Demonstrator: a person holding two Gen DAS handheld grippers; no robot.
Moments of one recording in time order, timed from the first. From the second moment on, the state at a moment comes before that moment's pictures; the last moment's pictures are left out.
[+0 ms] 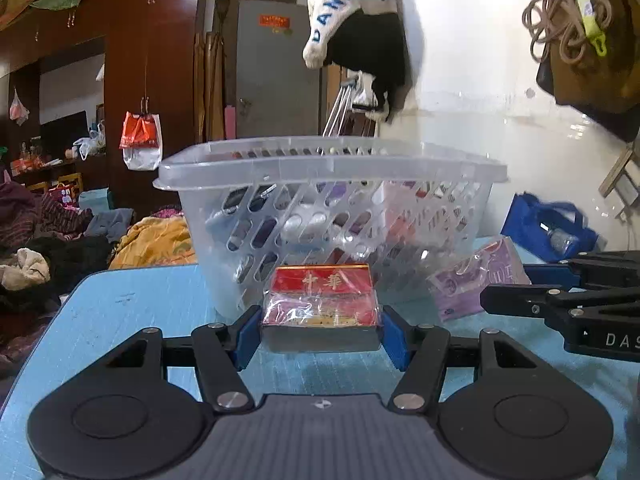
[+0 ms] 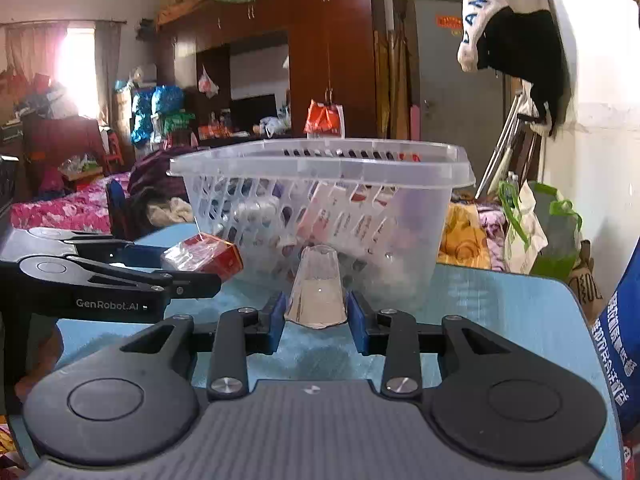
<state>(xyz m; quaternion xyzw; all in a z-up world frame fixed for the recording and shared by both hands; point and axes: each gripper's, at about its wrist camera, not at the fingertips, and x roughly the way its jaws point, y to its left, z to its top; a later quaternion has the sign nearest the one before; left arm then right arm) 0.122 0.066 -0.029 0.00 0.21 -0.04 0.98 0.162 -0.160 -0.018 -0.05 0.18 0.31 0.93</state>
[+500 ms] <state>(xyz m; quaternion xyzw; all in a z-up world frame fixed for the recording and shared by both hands) 0.066 0.077 0.042 -0.02 0.08 -0.05 1.00 0.113 -0.186 0.051 -0.03 0.06 0.31 0.95</state>
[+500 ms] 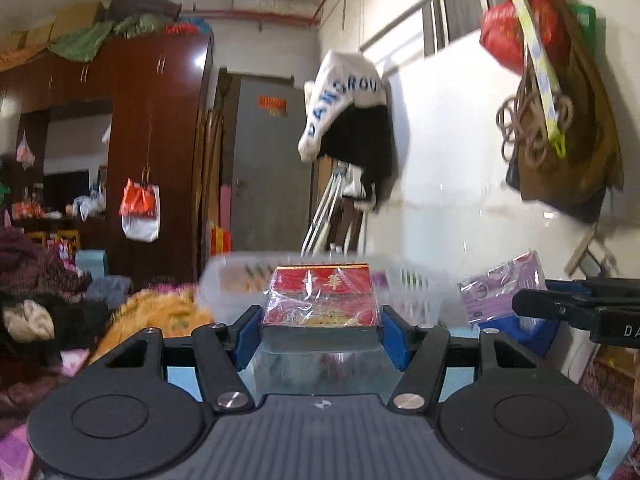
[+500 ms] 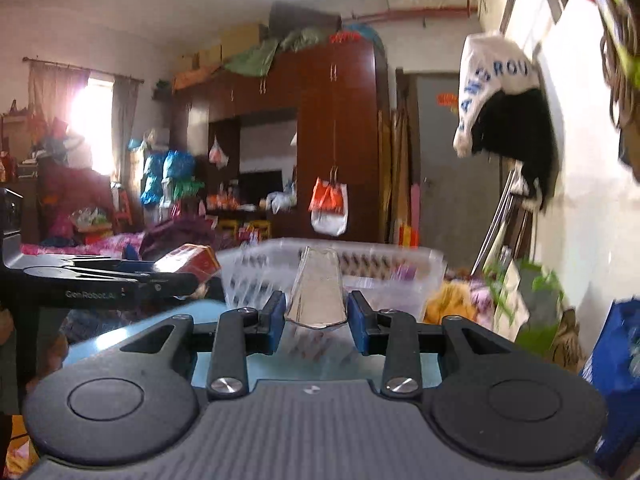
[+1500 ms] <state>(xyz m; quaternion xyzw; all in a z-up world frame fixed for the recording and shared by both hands) 0.186 0.081 0.066 -0.04 0.15 -0.04 0.99 0.225 -0.154 0.074 -0.05 0.12 0.30 0.95</state>
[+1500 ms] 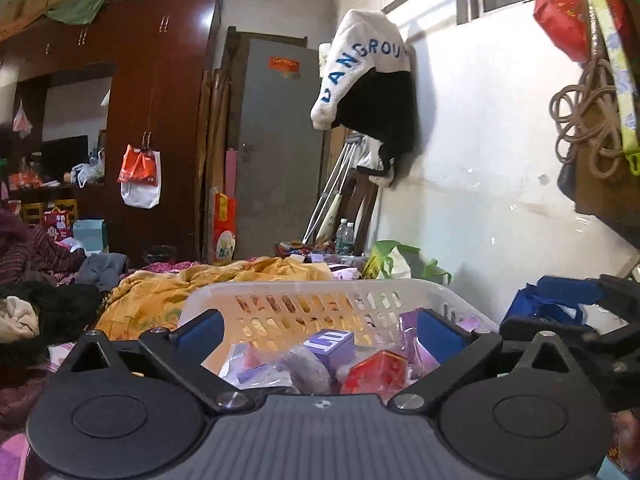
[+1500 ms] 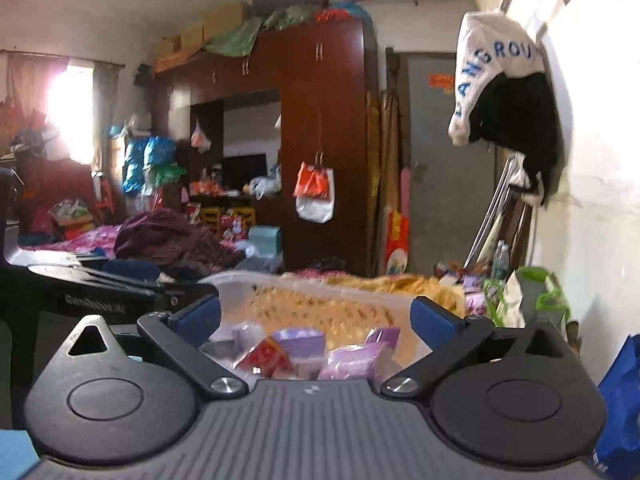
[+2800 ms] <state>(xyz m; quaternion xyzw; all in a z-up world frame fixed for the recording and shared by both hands) 0.169 0.078 0.054 -0.02 0.22 0.00 0.97 0.220 -0.158 0.060 -0.05 0.18 0.23 0.95</state>
